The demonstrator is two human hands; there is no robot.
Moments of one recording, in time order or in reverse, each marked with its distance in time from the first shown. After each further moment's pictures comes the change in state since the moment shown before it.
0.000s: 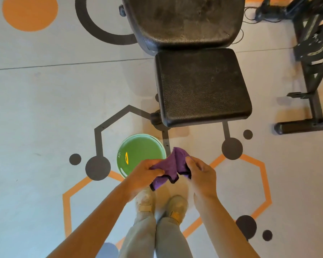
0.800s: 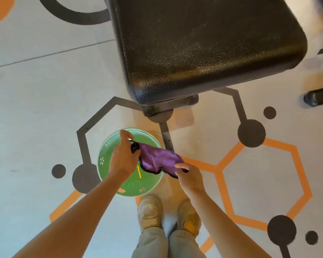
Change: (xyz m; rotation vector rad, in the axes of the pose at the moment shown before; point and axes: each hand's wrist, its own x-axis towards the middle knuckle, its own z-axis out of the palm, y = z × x) left_hand 0.167 -0.098 -0.030 0.556 0.545 0.160; right_hand 0.141 0.159 0.029 -0.420 -0.164 0.074
